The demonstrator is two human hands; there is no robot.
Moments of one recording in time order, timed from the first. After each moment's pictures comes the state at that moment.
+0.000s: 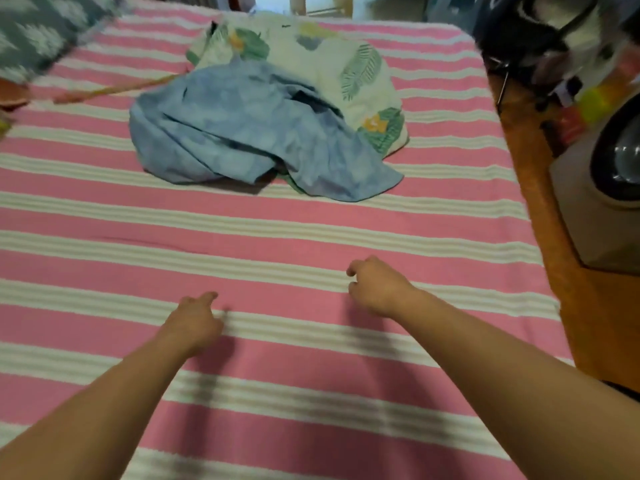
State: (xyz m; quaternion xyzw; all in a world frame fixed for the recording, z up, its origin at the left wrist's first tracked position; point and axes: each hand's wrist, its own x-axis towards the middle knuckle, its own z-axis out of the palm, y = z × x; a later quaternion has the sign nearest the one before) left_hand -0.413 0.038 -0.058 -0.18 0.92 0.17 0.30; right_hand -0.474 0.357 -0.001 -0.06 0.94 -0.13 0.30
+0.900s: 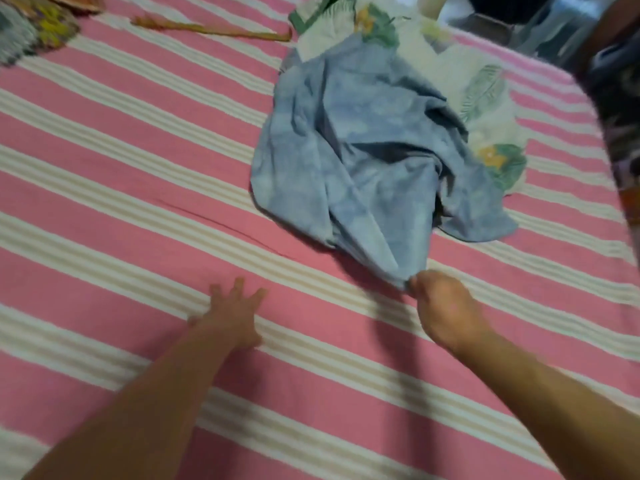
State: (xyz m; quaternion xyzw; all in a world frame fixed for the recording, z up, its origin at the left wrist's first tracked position) left_hand -0.471 -0.128 -0.180 -0.11 0.91 0.13 0.38; right_hand -0.539 0.200 -0.066 -0.11 0.98 -0.06 0.13
